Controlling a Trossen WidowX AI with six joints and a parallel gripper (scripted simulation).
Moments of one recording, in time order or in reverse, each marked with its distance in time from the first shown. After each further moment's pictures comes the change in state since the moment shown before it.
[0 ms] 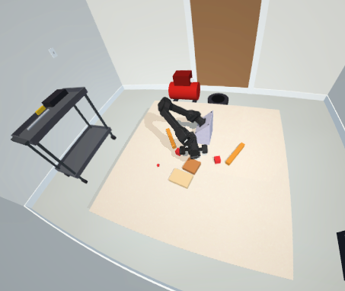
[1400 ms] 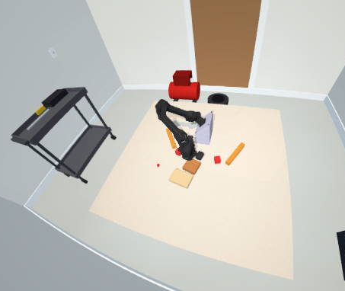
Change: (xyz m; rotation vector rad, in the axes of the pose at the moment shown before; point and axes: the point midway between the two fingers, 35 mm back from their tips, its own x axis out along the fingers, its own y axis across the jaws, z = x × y) arm 0.074 -0.027 -0.037 0.523 -0.009 -0.015
